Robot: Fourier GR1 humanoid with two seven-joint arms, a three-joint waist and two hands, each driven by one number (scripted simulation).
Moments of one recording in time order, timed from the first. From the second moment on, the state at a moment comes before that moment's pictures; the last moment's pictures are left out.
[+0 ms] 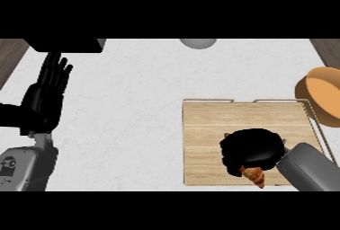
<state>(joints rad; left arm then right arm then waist) -0.27 0.26 0.05 -1.54 0.19 0.15 0.04 -0.42 -0.60 0.69 -1.33 0.81 0.11 -1.04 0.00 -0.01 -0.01</state>
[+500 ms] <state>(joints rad) -0.30 0.24 0.05 -1.53 0.18 0.16 0.05 -0.45 -0.53 0.45 -1.20 0.74 0.08 -0.74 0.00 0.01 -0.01</state>
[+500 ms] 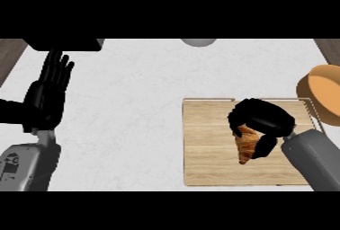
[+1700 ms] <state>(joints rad) -0.34 0.22 0.00 -1.53 0.17 0.13 0.05 -1.01 -0.54 0.01 -0.79 1.22 -0.33 0.96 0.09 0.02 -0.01</state>
